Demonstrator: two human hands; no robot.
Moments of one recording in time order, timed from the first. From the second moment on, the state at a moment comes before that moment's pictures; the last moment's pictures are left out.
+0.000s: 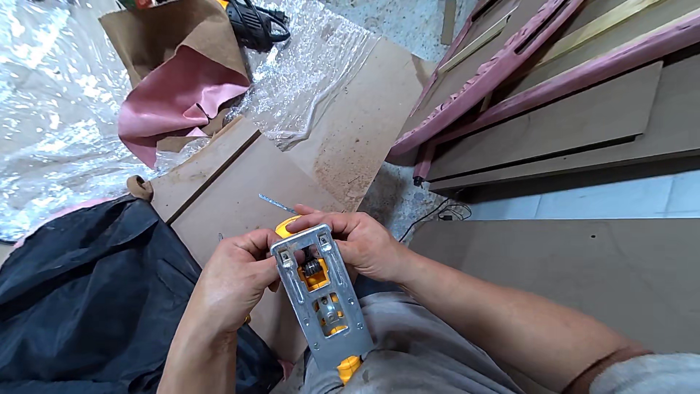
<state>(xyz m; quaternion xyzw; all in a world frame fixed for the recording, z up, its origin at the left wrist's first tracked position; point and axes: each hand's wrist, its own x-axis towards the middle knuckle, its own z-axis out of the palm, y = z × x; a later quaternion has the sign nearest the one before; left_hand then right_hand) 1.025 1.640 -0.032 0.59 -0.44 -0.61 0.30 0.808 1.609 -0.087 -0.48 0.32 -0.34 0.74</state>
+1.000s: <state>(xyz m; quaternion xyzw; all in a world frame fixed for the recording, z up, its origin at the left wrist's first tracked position) 1.028 1.629 -0.025 0.55 -0.46 -0.64 0.25 0.802 1.591 -0.078 -0.53 0.27 -0.27 0.76</state>
